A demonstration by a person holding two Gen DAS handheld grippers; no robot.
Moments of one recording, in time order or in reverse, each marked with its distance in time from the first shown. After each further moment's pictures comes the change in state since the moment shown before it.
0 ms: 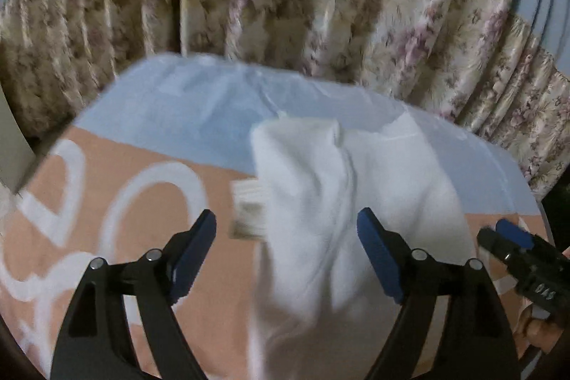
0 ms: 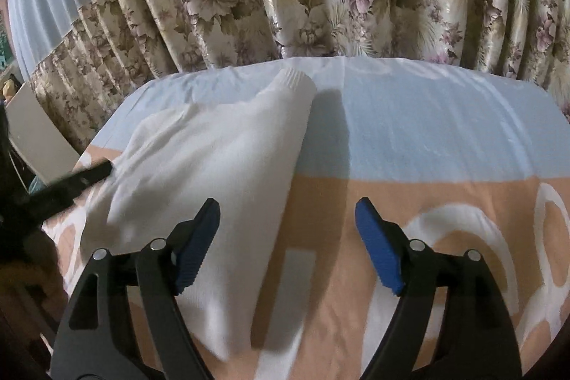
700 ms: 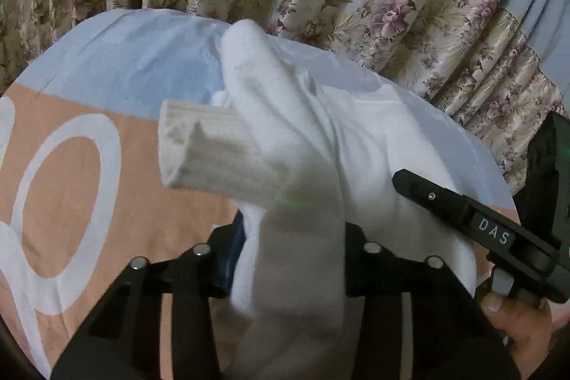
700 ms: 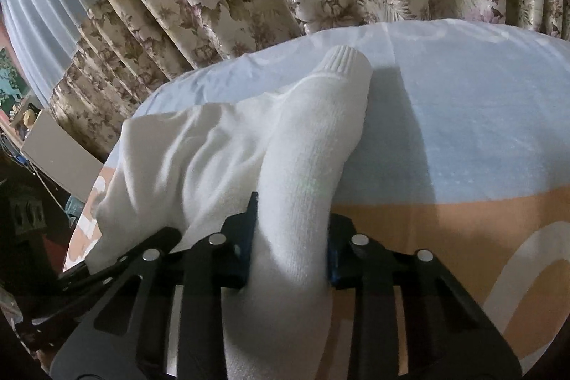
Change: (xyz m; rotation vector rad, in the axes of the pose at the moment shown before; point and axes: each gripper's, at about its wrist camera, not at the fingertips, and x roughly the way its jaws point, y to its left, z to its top) left arm 0.036 -0.017 -0.015 -0.052 0.066 -0.152; right arm 0.063 0.000 0.009 0.093 0.064 0.170
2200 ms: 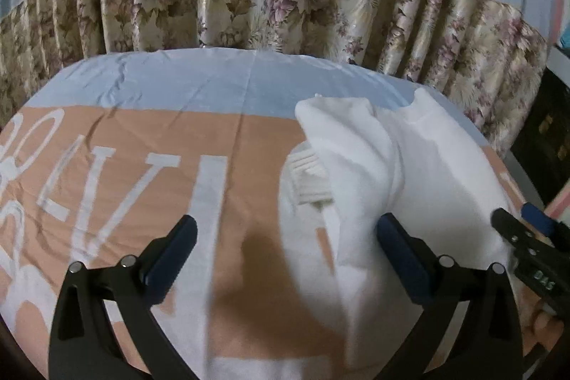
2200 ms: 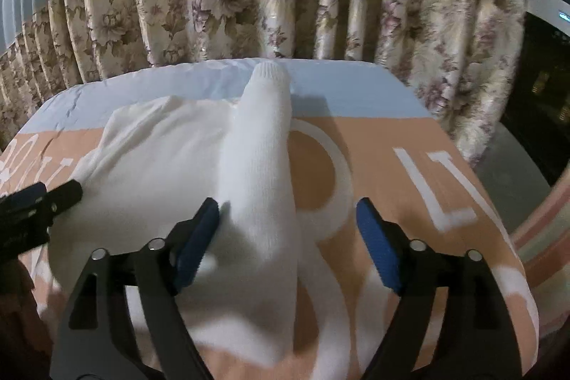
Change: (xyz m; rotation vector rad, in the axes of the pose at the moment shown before) left arm -0.025 -0.221 -0.122 0.220 -0.114 0.093; right arm -0.249 -0.182 -0.141 -0.071 -0.208 -0.511
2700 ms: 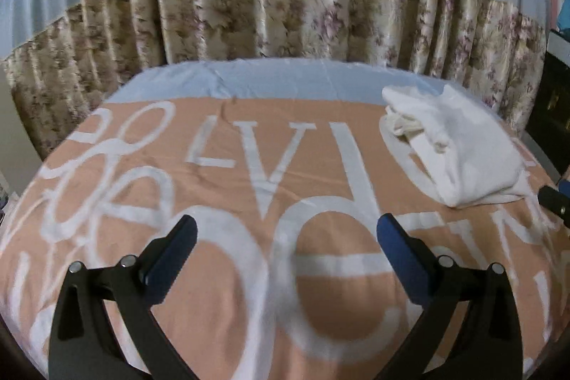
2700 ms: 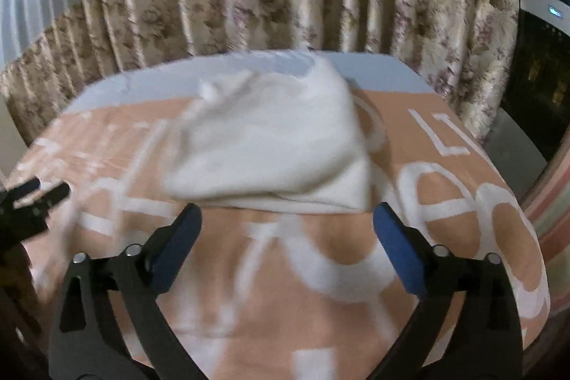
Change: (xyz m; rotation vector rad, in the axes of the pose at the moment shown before) left arm -0.132 0.098 -0.069 0.029 -0.059 0.130; right arm -0.118 0.077 -0.040 -0.004 -0.049 0.079
